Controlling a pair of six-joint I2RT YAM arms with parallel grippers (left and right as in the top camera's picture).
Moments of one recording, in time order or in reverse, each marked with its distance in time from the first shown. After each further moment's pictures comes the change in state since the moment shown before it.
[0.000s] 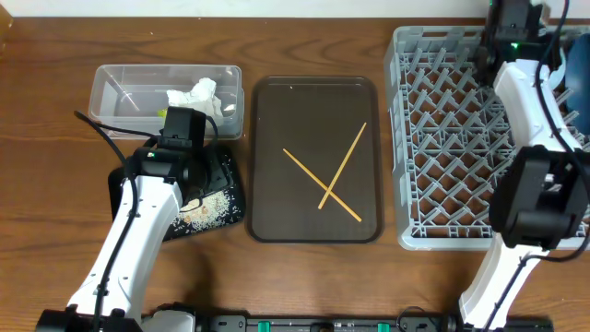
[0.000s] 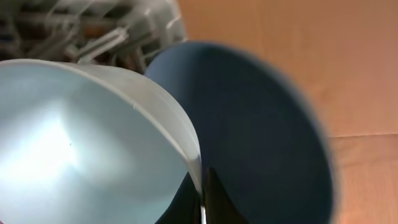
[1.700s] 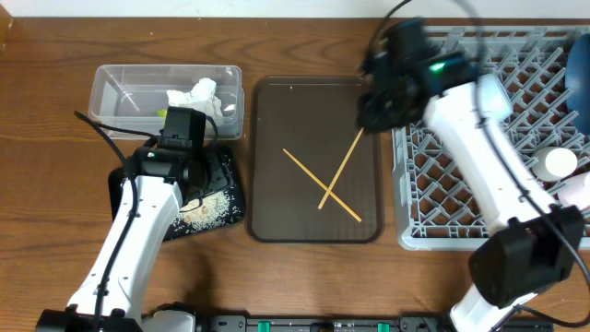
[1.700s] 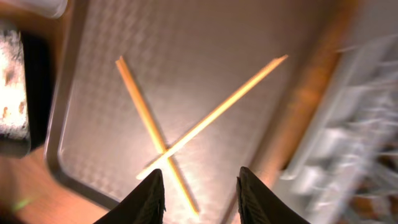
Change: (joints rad) left arm 0.000 0.000 0.000 0.000 0.000 0.005; right arm 0.468 -0.299 -0.119 -0.542 -1.236 0.433
